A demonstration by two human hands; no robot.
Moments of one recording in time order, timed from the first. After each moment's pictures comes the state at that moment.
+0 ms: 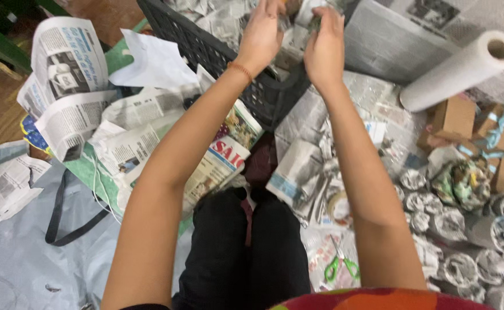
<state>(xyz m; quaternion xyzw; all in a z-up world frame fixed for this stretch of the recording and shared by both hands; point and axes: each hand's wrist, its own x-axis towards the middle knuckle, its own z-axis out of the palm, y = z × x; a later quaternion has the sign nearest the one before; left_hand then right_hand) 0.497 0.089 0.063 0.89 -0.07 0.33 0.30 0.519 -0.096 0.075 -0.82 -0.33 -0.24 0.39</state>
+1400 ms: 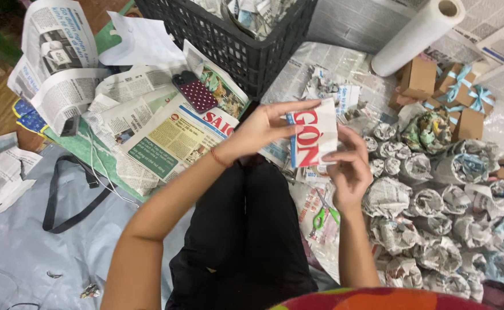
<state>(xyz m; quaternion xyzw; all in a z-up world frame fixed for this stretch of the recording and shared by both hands) 0.203 -0.039 0.135 0.62 -0.24 -0.04 0.75 0.170 -0.275 0.128 -0.67 -0.27 -0.14 0.67</state>
